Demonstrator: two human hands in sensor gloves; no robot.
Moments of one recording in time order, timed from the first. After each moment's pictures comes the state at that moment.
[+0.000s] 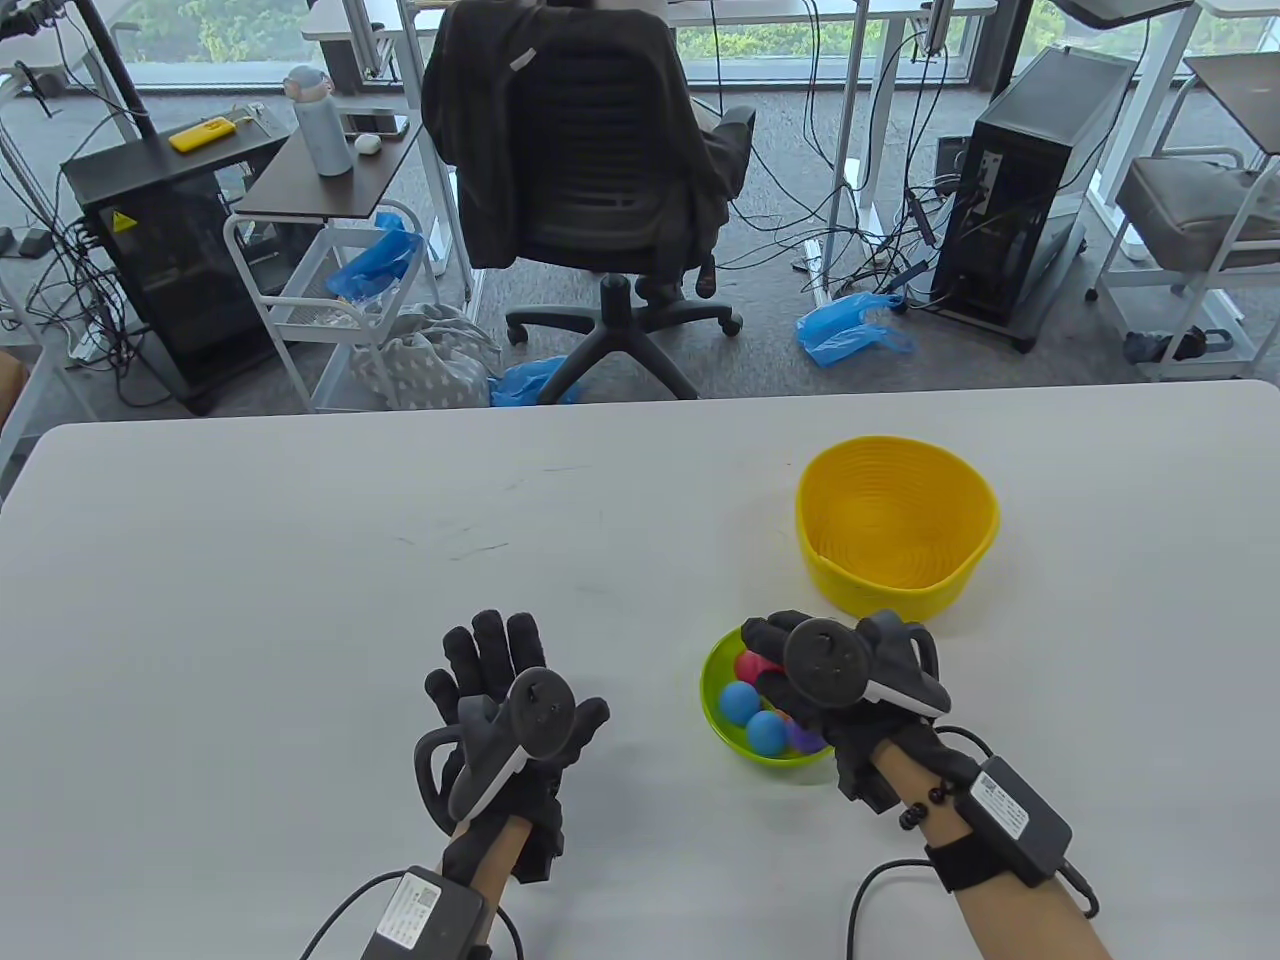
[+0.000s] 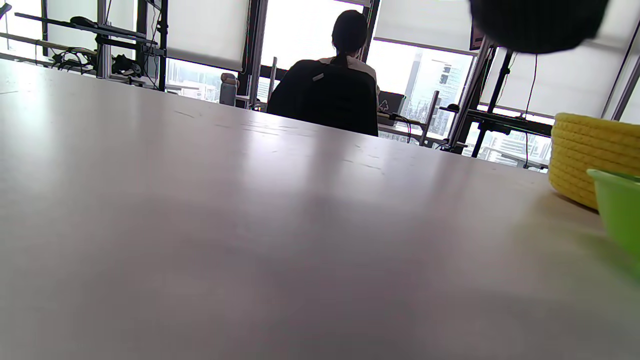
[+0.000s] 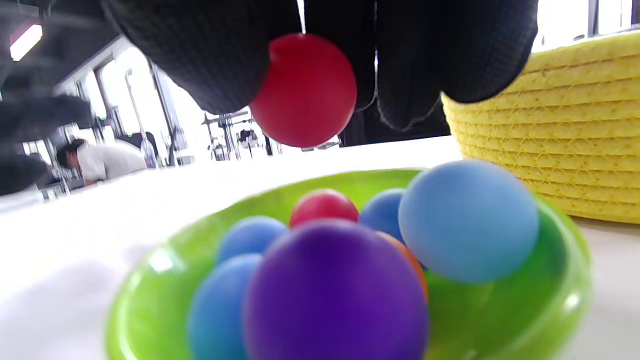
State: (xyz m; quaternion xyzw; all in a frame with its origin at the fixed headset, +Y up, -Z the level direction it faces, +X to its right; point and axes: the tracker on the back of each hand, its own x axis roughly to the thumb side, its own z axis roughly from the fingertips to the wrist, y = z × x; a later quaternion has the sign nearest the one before) left_hand -0.158 -0.723 -0.348 0.00 0.01 0.12 0.99; right_hand 0.148 -0.678 -0.377 0.21 -0.02 0.97 0.15
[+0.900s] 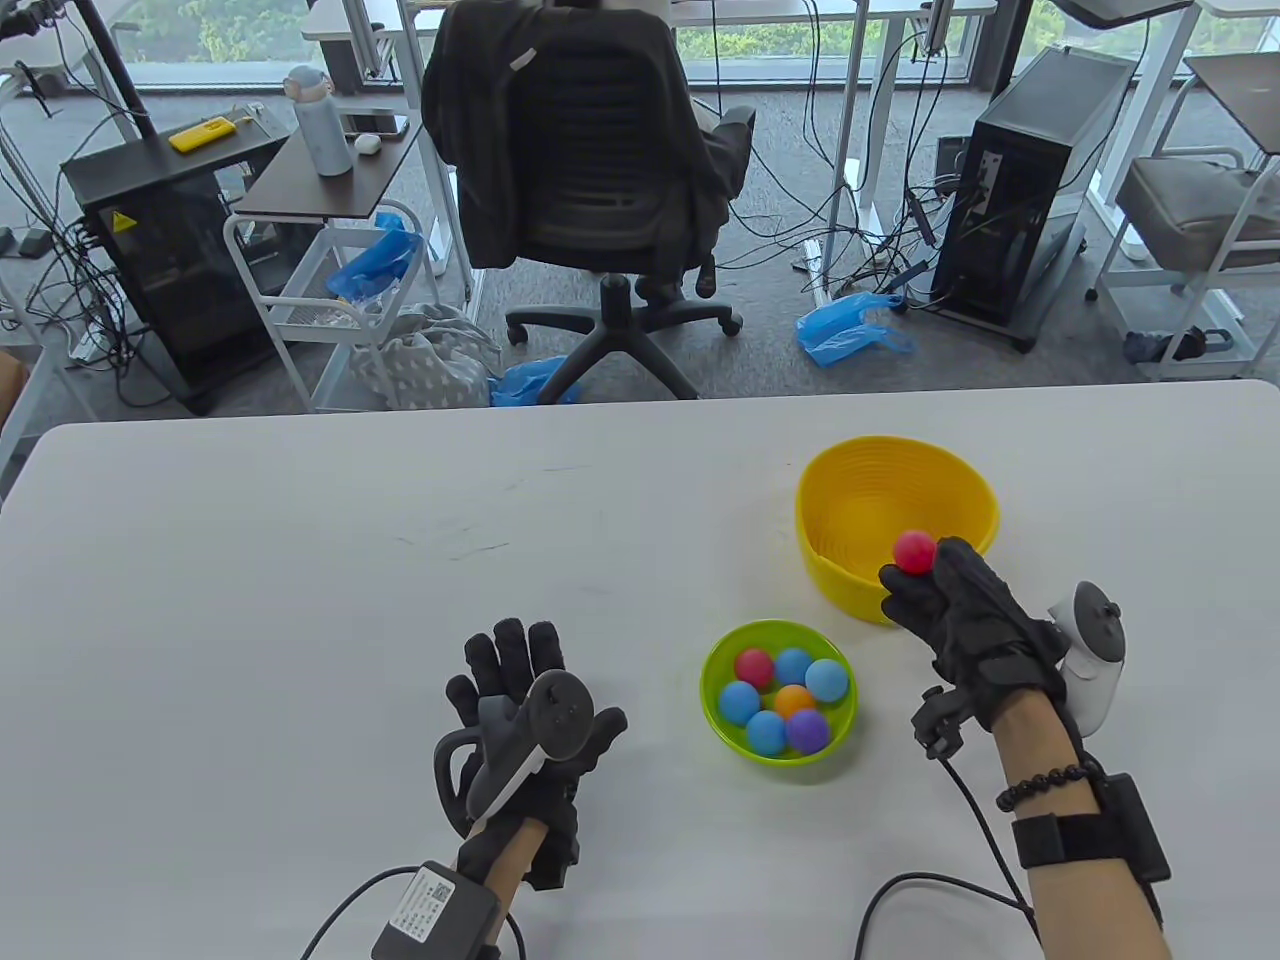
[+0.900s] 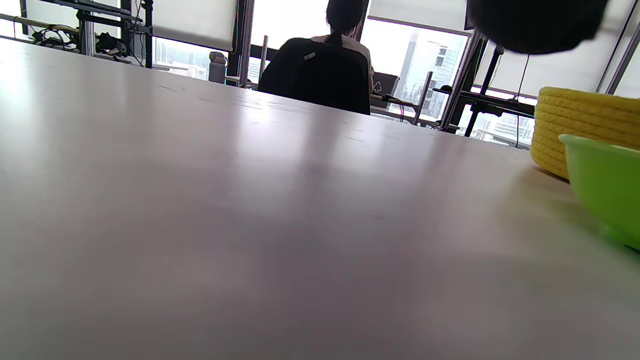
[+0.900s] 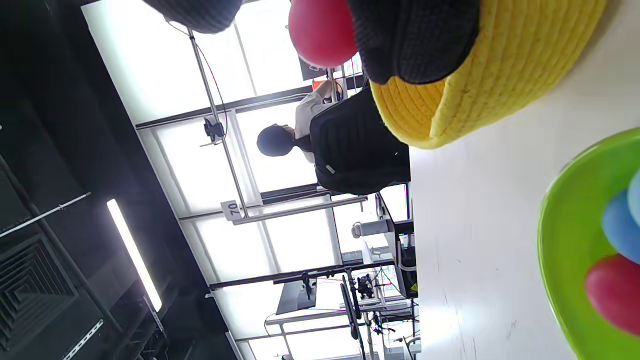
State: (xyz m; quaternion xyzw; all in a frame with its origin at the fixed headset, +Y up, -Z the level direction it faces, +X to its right) left_hand -0.144 -0.732 -0.349 -0.03 -0.01 0.12 0.99; right_hand 0.292 -0.715 -0.404 0.00 0.02 0.62 0.78
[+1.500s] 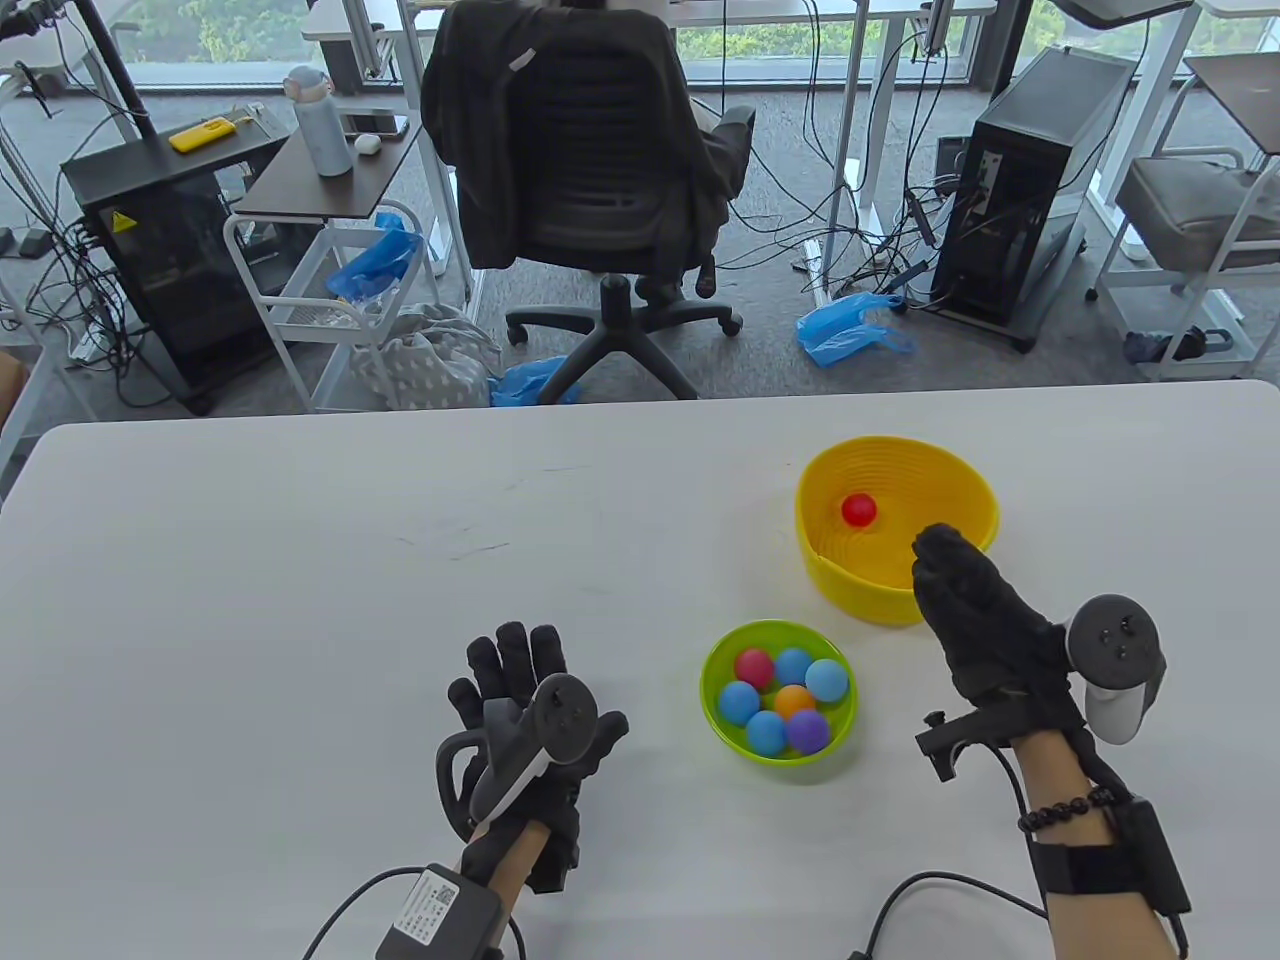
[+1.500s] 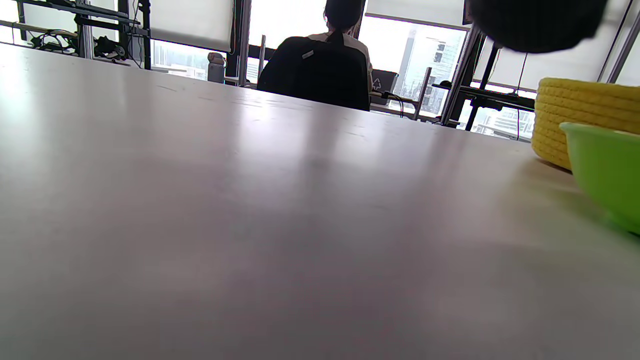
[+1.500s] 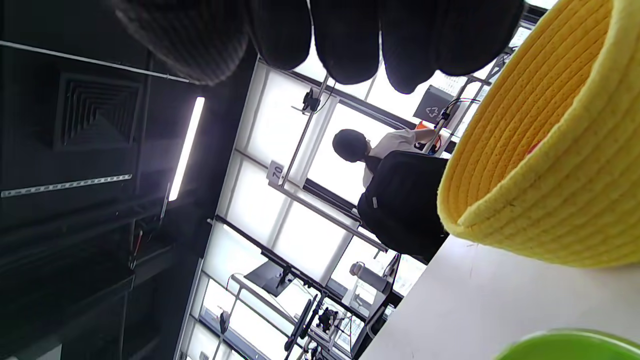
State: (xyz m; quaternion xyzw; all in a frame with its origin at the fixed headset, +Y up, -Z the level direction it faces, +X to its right) left_hand -0.141 -0.732 -0.347 -0.03 -0.01 0.10 0.99; right_hand 0.272 -0.665 -0.373 0.14 -0.13 0.82 0.54
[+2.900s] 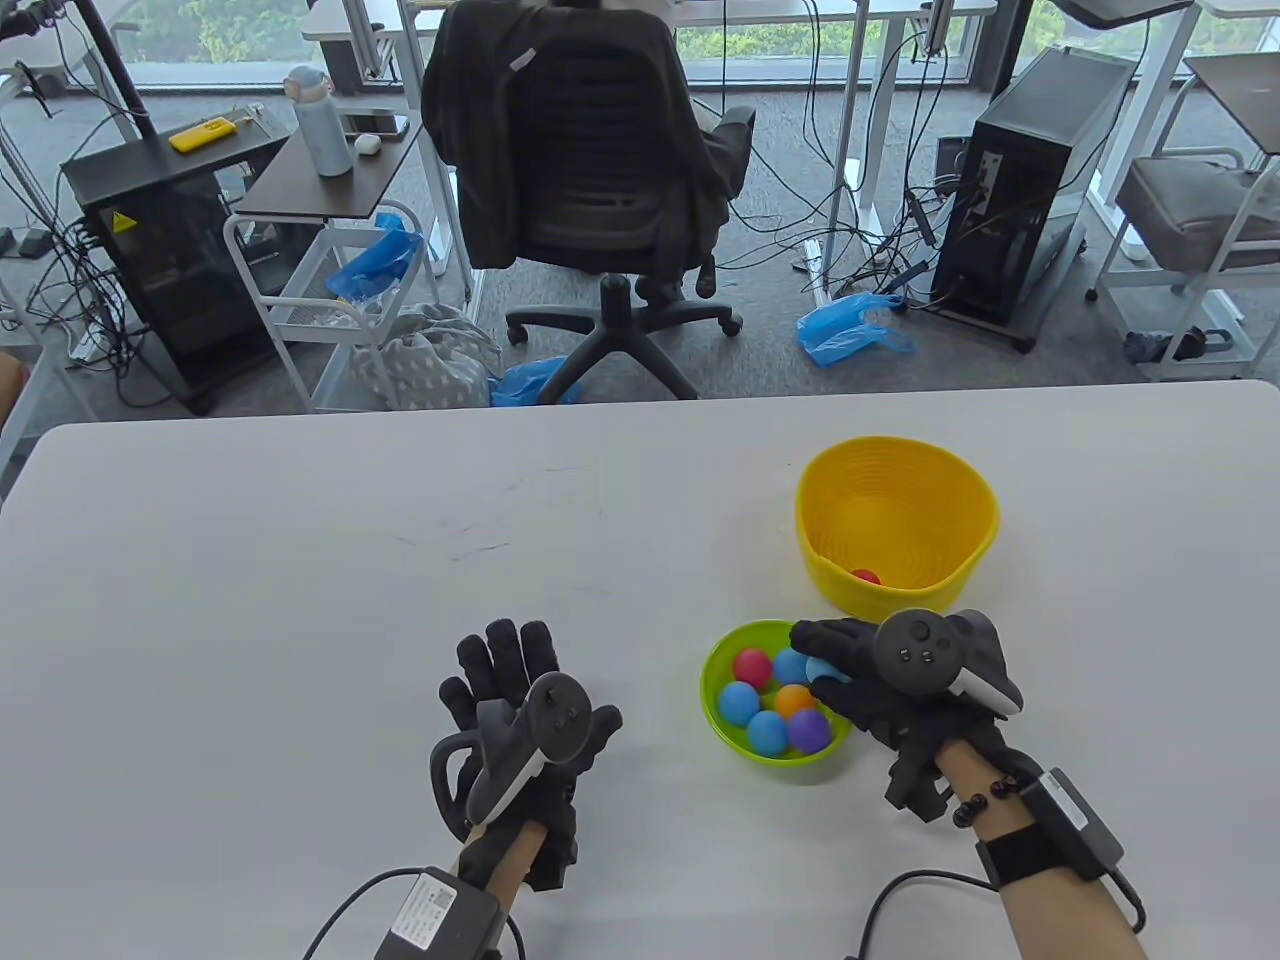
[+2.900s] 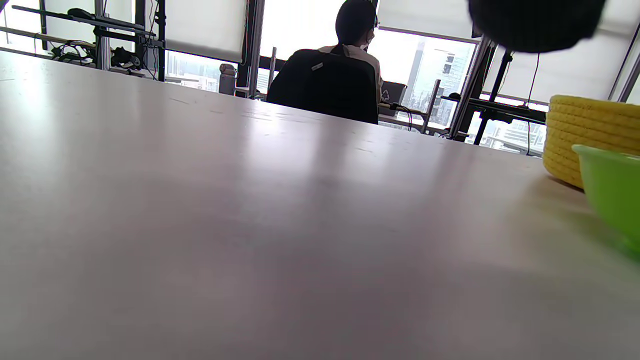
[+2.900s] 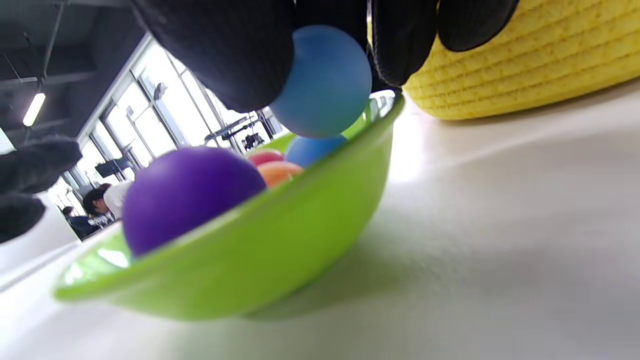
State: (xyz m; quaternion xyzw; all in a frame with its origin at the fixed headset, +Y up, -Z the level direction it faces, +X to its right) left_hand -0.145 -0.730 -0.346 -0.02 0.01 0.11 0.99; right_hand 0.208 -0.720 -0.396 0.21 0.03 0.94 0.25
